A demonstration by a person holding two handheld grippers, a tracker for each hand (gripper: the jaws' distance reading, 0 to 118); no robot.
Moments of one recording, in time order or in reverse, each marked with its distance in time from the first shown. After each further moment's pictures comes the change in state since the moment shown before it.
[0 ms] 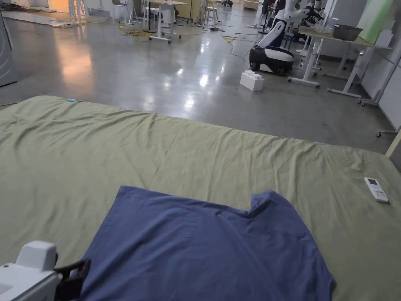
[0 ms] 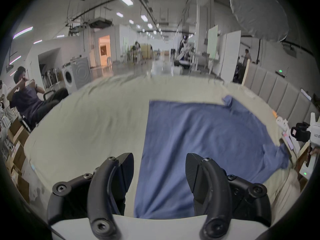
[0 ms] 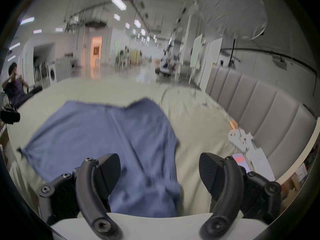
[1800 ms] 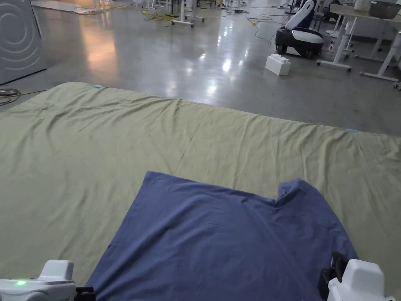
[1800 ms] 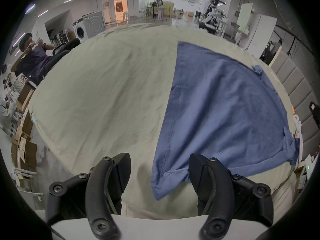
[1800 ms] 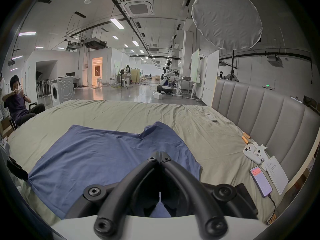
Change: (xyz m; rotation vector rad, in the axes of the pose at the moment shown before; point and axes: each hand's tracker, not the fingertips) left arm -0.042 -0.071 -0.045 -0.503 0.123 0.148; right arm -0.053 0.023 -0.032 0.090 0.015 -0.034
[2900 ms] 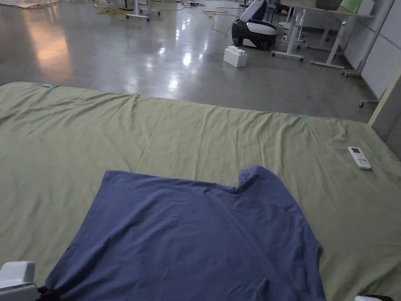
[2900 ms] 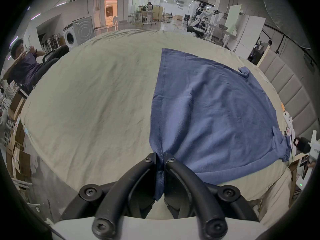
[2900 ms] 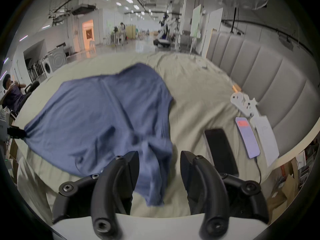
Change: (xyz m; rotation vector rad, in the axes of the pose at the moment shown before) left arm 0.010 0.008 0.017 0.062 -0.098 -0.044; right arm 0.104 -0.070 0.030 -0.543 0.022 -0.024
